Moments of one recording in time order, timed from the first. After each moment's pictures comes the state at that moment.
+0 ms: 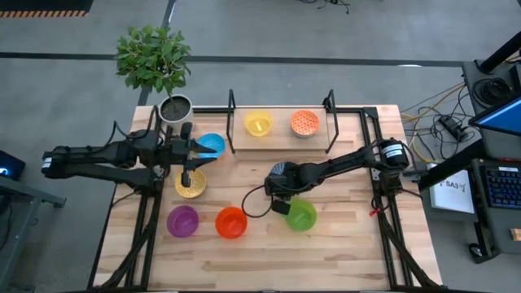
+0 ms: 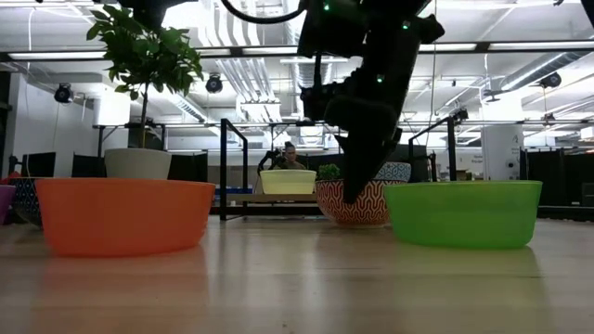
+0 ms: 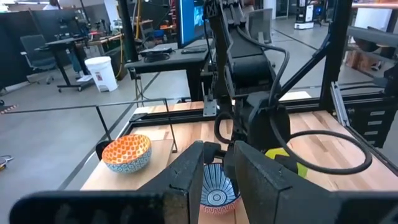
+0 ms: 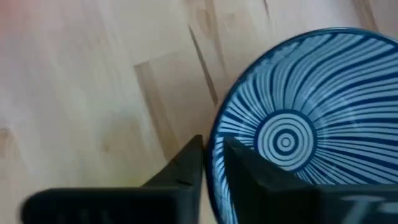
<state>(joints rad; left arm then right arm) 0.03 0.67 0.69 -0.12 -0.04 0.12 0.10 1.91 1.33 -0.67 0.16 0.39</state>
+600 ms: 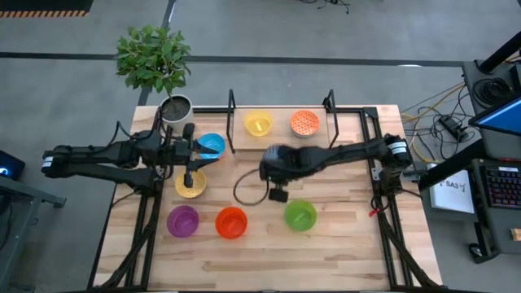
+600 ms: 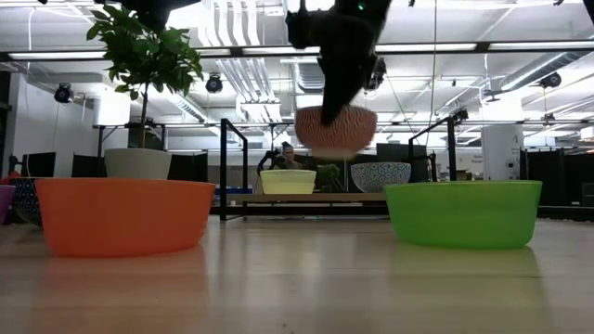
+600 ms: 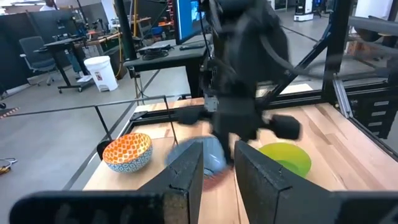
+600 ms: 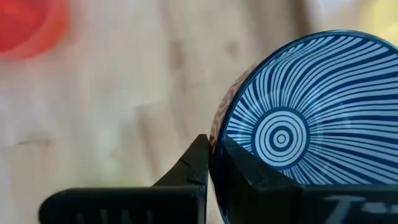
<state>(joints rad) 0.03 0.70 0.69 -0.11 -0.04 0.16 0.06 1.87 1.65 -0.98 0.22 0.21</state>
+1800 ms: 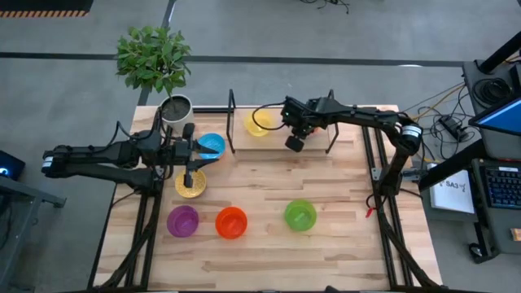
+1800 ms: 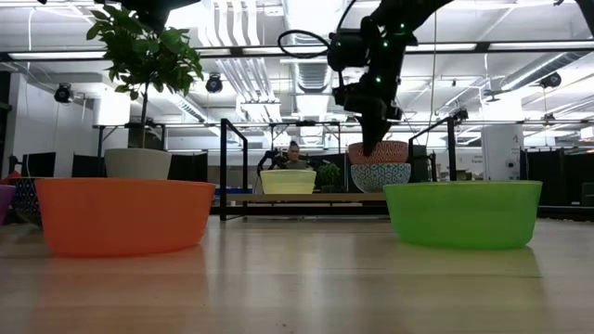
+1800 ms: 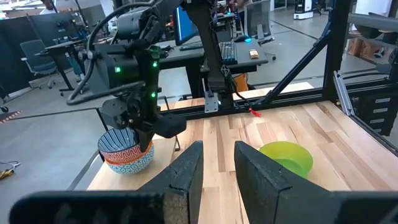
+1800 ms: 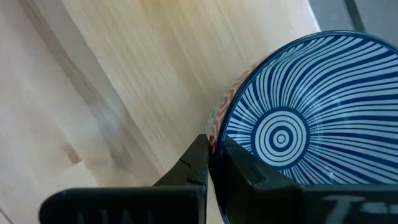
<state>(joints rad) 0.03 0.69 0.69 -0.11 -0.04 0.17 -0.45 1.76 1.46 -0.94 0.16 0.00</state>
